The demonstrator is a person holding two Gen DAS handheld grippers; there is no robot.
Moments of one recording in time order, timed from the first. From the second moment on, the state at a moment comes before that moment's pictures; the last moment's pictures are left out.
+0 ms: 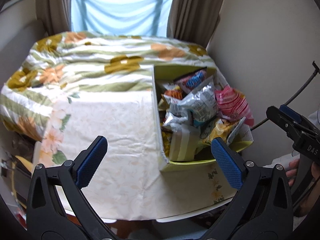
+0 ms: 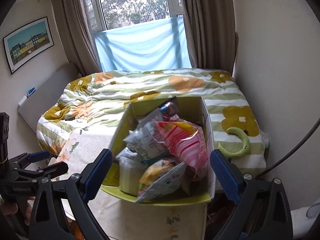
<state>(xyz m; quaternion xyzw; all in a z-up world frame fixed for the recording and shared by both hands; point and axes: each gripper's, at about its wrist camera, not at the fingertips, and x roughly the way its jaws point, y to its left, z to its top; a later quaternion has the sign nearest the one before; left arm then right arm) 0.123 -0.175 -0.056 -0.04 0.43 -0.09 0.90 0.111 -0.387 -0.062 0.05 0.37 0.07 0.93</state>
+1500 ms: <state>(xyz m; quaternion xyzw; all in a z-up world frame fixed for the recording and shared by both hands) -0.040 -0.094 0.016 0.01 0.29 -0.04 0.96 -0.034 -0.288 -0.010 0.03 0.30 0.00 0.95</state>
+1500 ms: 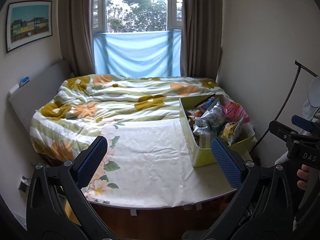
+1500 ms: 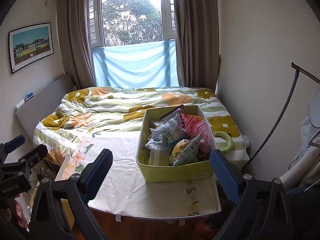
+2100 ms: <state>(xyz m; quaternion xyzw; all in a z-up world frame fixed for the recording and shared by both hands) -0.033 -0.097 0.011 0.01 0.29 -0.04 0.96 -0.033 -0.289 -0.012 0.02 0.31 -0.01 0.95</state>
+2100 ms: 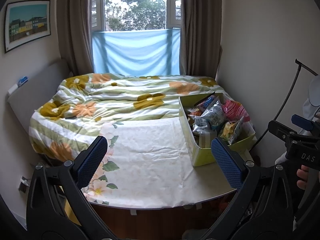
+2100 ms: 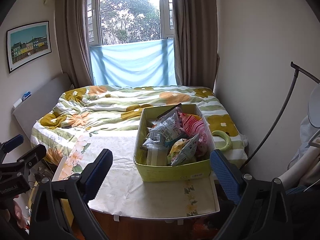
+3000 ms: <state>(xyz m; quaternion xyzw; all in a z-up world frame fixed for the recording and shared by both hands) -0.036 -0.091 0.013 0.00 0.28 -0.04 0.96 -0.033 -0.286 -0.011 0.02 0.31 -0.01 0.95</state>
